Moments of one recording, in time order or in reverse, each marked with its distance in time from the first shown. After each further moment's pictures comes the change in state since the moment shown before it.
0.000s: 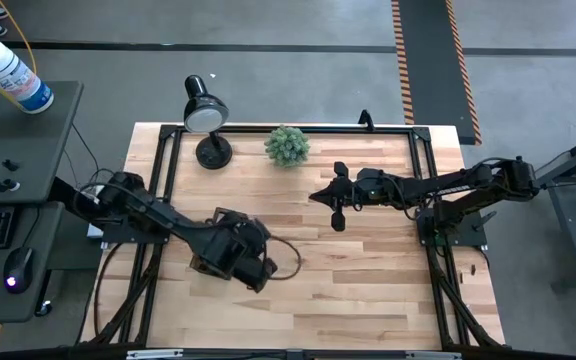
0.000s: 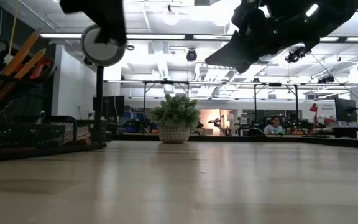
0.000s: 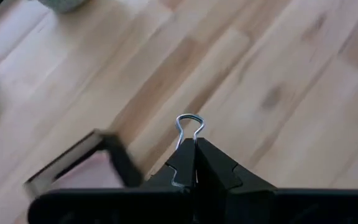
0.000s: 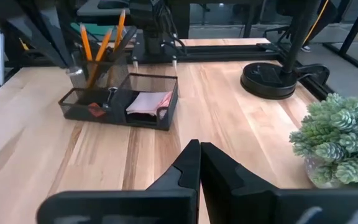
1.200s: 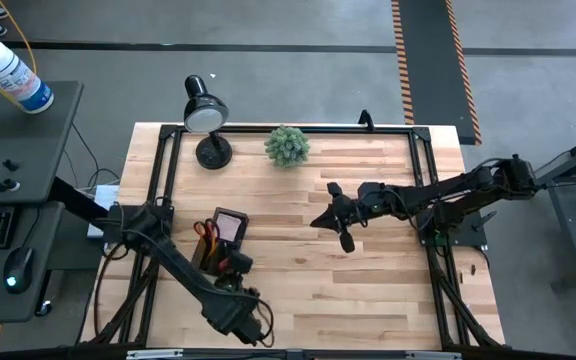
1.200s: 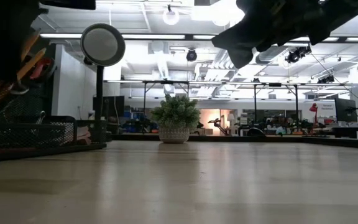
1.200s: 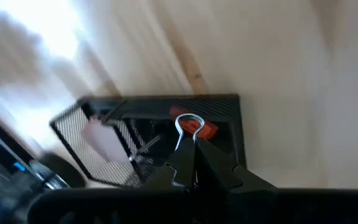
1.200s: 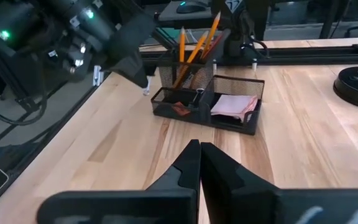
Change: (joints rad) left arm -0.240 0.353 0.206 -0.398 0.267 0.760; right arm 0.132 0.001 0.000 0.017 -0.156 0.066
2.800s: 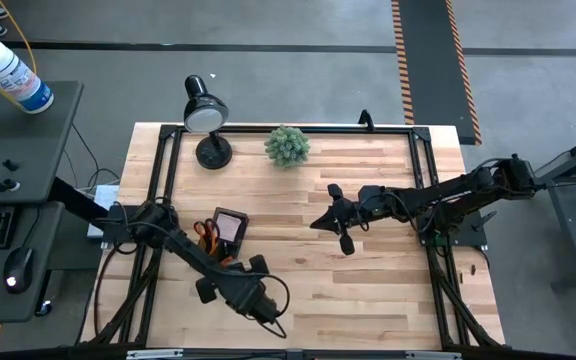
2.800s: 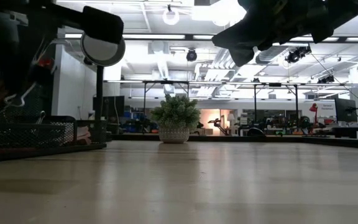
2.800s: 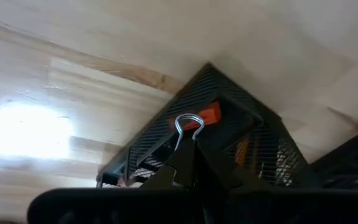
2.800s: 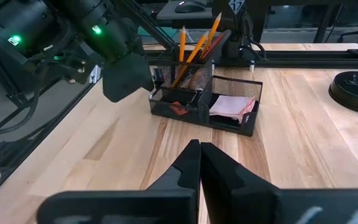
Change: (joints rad) left arm 0.122 0.012 0.000 0.000 0.162 0.868; right arm 0.031 0.000 0.000 -0.001 0.047 -0.023
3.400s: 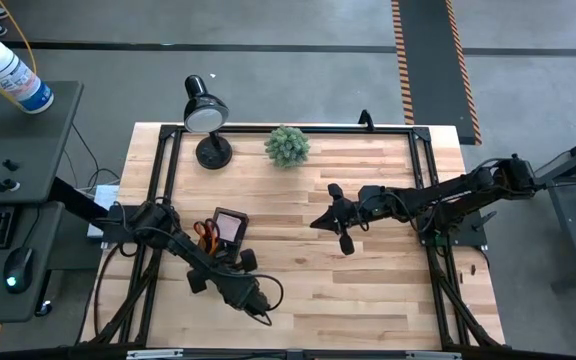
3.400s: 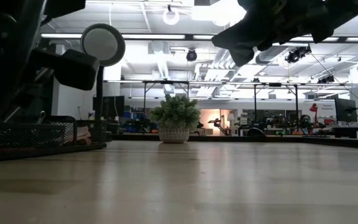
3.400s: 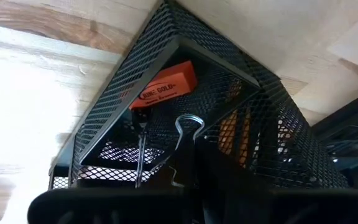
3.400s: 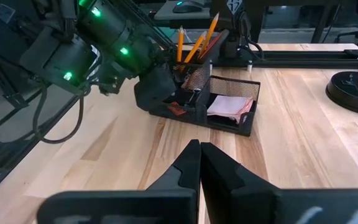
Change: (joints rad) left arm -0.004 -0.001 -0.198 0.000 -0.013 0.027; right arm 0.000 0.000 0.000 0.000 0.009 0.000
